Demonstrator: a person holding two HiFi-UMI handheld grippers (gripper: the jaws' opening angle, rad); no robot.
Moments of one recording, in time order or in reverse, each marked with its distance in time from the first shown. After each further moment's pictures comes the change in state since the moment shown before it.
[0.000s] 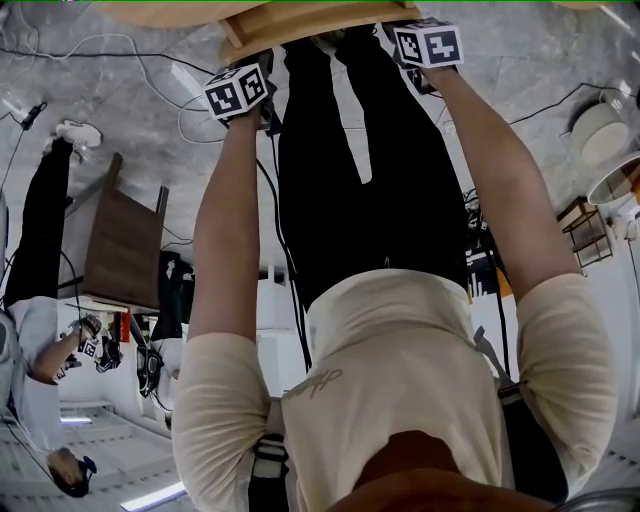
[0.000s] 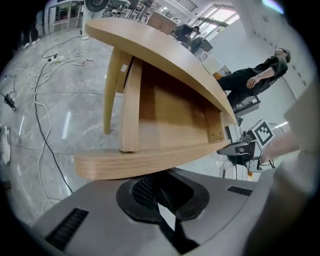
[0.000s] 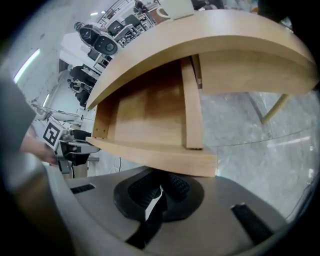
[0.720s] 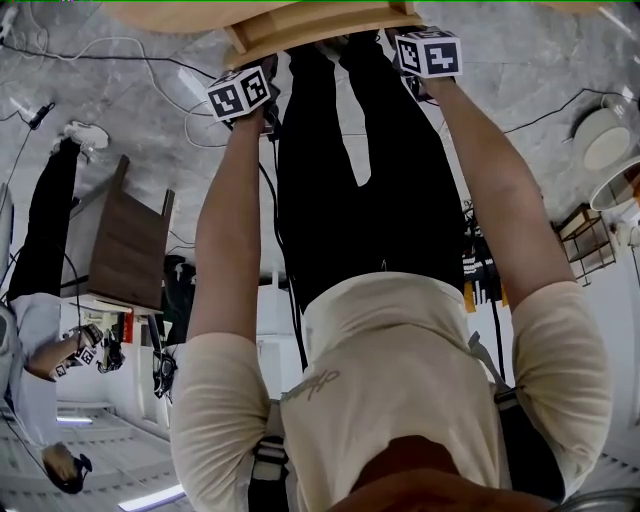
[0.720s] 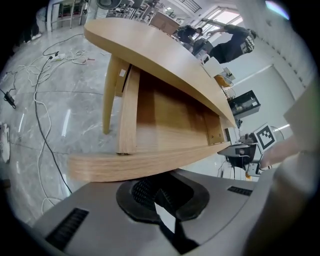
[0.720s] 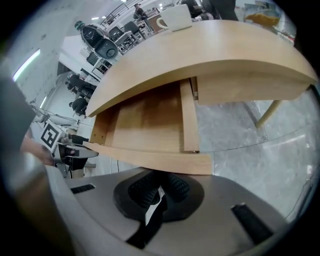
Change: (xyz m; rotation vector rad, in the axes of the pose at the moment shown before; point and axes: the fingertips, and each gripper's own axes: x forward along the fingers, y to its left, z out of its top) left arm -0.012 -0.012 0.009 -0.023 0.000 -0.009; right arm -0.022 0.004 0.010 0.018 -0.081 -0.037
